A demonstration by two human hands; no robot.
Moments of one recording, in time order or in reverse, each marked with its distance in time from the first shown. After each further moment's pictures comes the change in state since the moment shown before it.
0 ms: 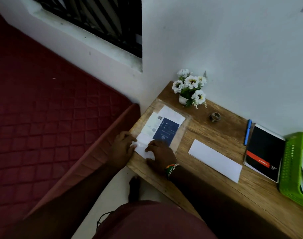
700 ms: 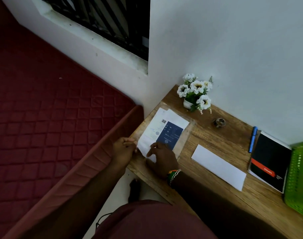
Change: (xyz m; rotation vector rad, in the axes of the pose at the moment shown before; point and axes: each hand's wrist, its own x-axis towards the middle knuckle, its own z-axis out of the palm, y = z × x) left_hand 0.003 0.048 -0.016 -0.769 0.203 -0.780; right_hand -0.001 -0.015 -0.006 0.056 0.088 0.024
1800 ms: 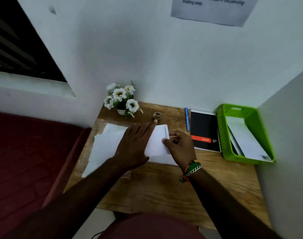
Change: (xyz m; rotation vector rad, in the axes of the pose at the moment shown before) left_hand -0.061 0.094 0.179 1.168 -0.592 1.407; right_hand -0.108 0.106 -0.145 0.786 0.727 0.597
